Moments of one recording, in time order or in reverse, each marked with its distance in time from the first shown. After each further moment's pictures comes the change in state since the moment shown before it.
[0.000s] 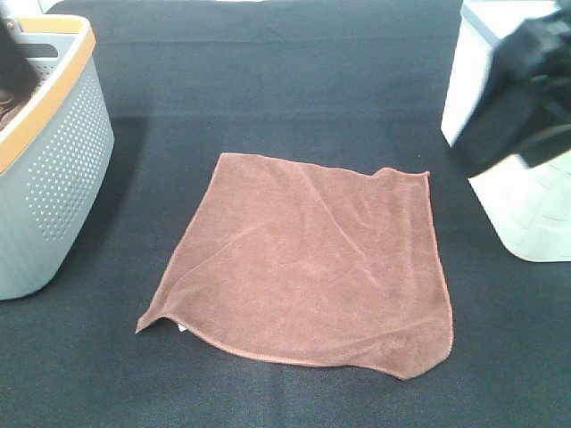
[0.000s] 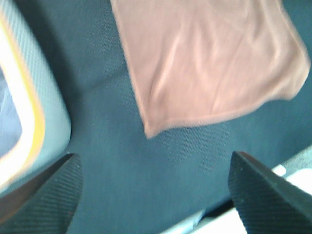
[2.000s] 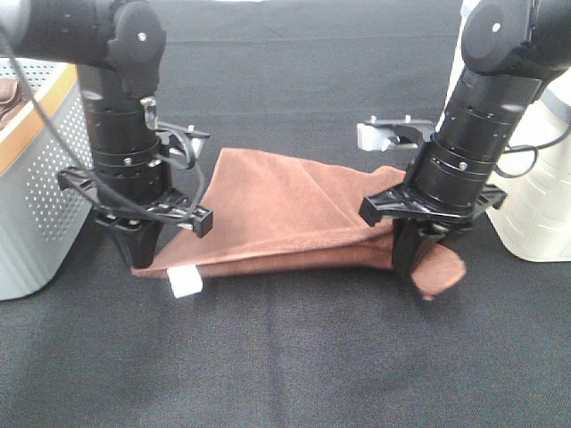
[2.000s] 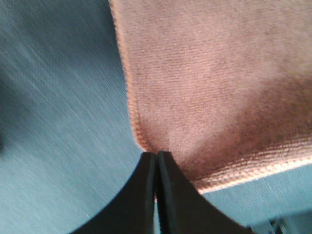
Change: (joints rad) left arm 0.008 0.876 -0.188 -0.003 -0.005 0.027; right arm 0.000 0.674 -0.022 -0.058 -0.214 -0.048
